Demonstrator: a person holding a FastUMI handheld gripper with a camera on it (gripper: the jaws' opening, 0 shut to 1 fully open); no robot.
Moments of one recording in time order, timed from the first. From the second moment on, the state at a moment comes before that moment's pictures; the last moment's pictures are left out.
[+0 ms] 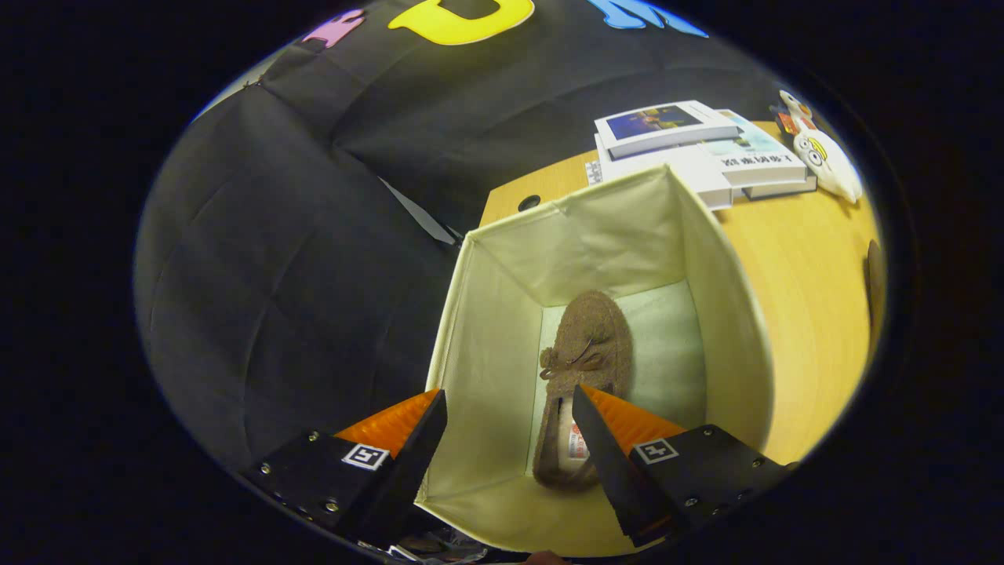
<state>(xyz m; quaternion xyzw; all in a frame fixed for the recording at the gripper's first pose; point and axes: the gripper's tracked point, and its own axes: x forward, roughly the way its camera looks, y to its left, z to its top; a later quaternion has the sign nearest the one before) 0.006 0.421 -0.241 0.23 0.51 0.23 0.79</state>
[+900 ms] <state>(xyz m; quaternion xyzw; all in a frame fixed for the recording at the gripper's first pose) 0.035 0.198 -0.190 0.15 0.43 0.16 0.87</state>
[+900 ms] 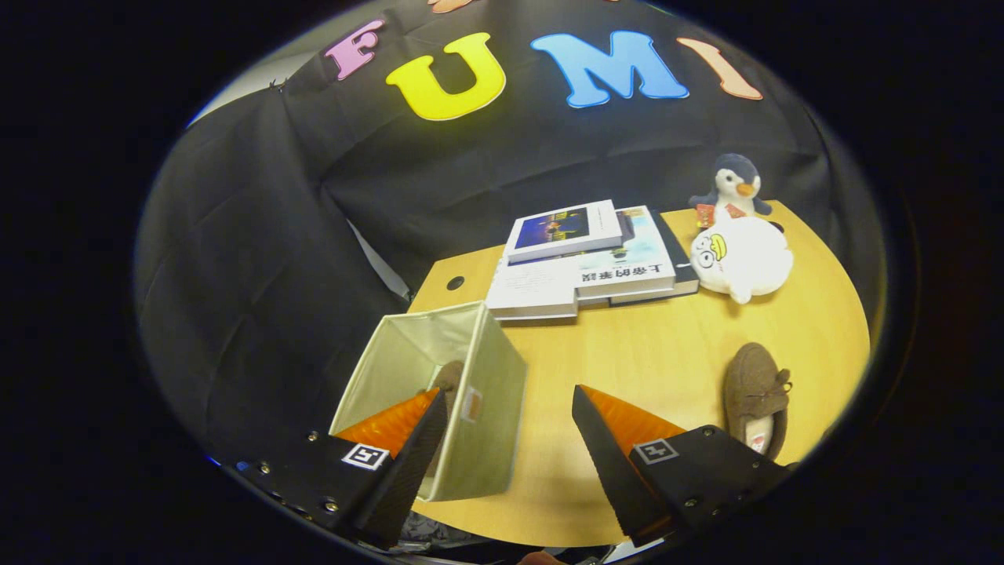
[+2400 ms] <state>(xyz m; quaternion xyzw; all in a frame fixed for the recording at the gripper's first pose) -0.003 -0.076 -0.332 0.02 0.51 0.02 0.86</state>
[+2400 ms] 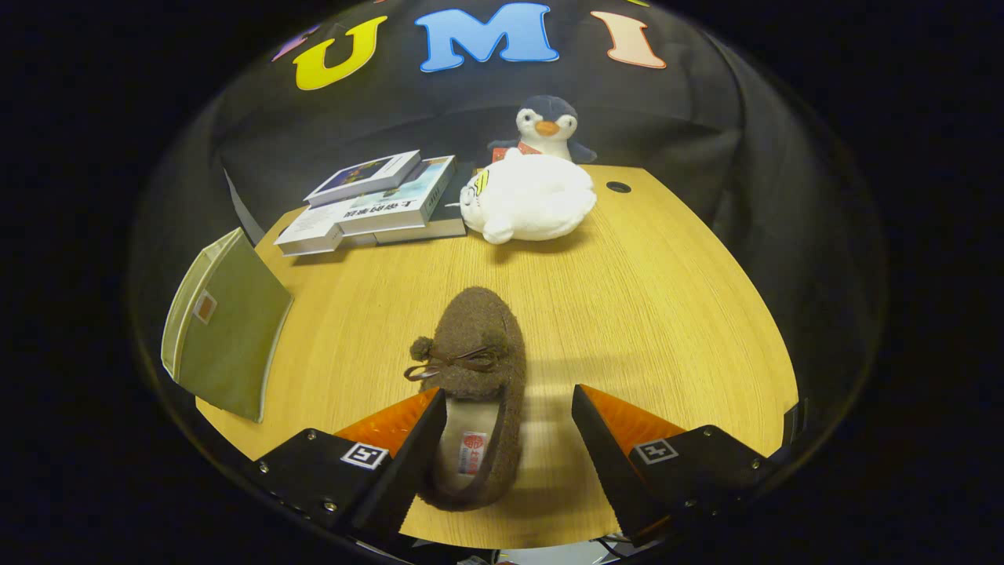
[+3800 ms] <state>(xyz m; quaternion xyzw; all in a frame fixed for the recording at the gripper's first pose) -0.009 -0.063 -0.361 0.17 0.56 -0.04 0.81</state>
